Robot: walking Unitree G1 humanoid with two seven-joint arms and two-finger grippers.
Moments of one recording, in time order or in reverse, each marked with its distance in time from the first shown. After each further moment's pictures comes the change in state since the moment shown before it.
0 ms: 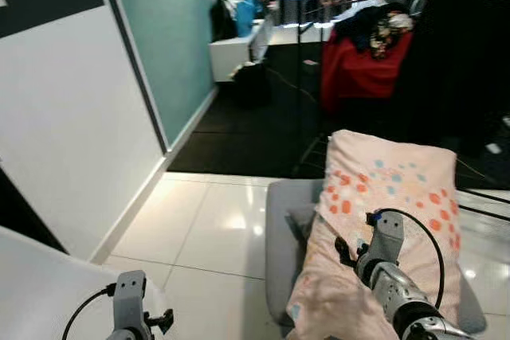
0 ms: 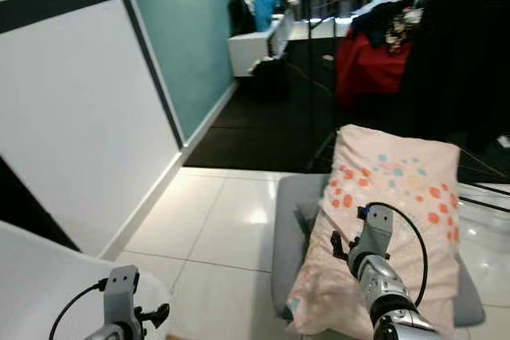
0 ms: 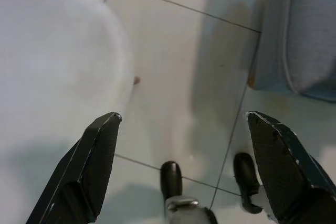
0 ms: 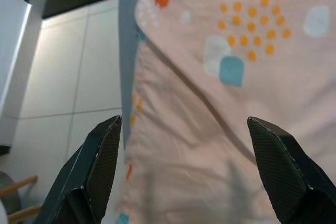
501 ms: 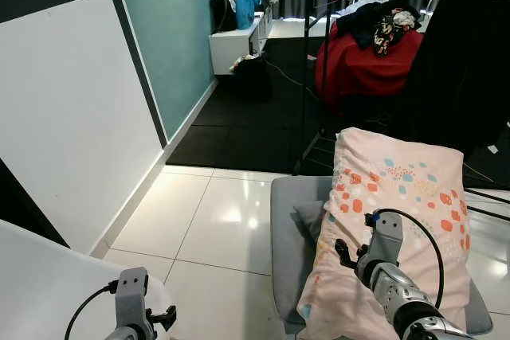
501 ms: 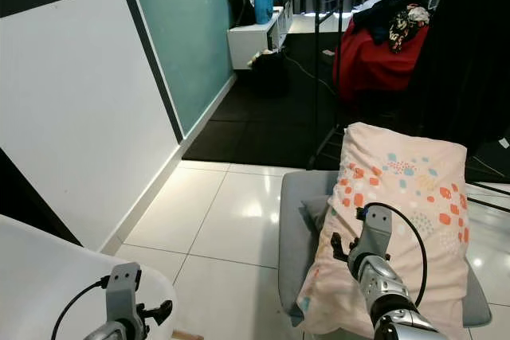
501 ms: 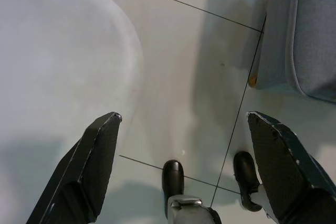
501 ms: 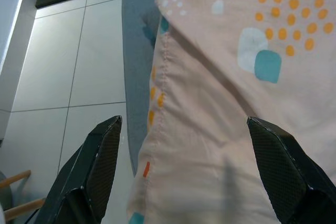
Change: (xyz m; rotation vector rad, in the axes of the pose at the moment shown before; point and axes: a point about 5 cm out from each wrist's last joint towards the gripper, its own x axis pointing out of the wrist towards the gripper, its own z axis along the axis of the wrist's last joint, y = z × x) left arm 0.000 -0.003 -0.001 -0.007 -0.001 -0.021; right arm 0.000 -0.002 0.002 -0.019 -0.005 -0.011
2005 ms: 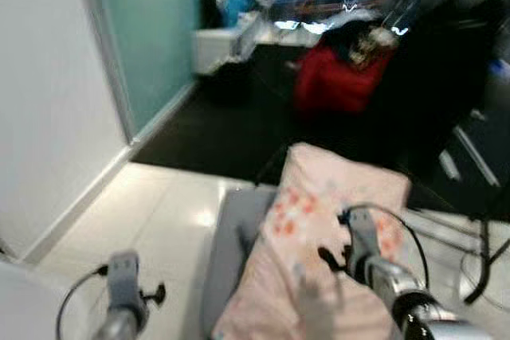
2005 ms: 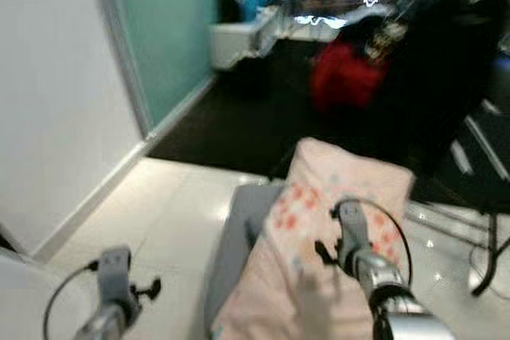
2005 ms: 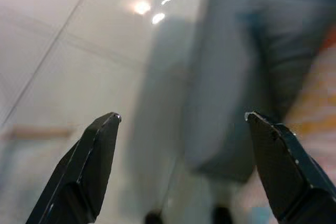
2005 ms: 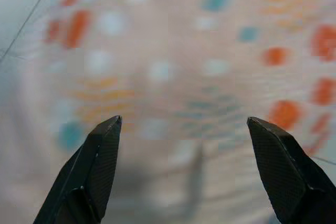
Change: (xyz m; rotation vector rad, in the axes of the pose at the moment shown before) left arm 0.006 -0.015 0.039 0.009 -0.200 0.070; right arm 0.000 -0.001 0.007 -0.328 0.115 0.154
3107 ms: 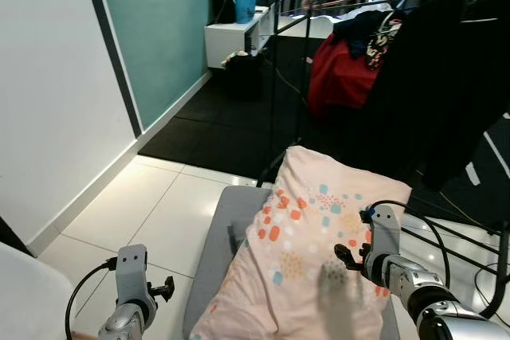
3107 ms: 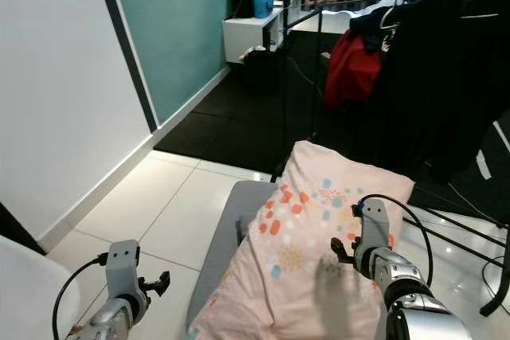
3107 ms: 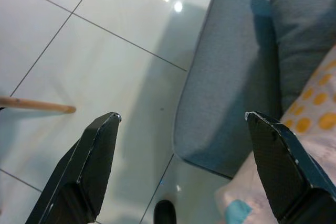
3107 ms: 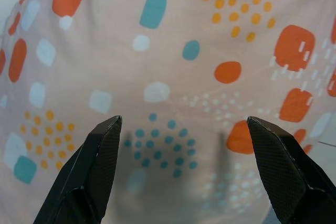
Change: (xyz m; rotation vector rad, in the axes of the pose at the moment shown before) left arm -0.002 0.007 -0.004 0.006 0.030 0.020; right arm -0.004 -0.014 0.002 0.184 0.026 -0.034
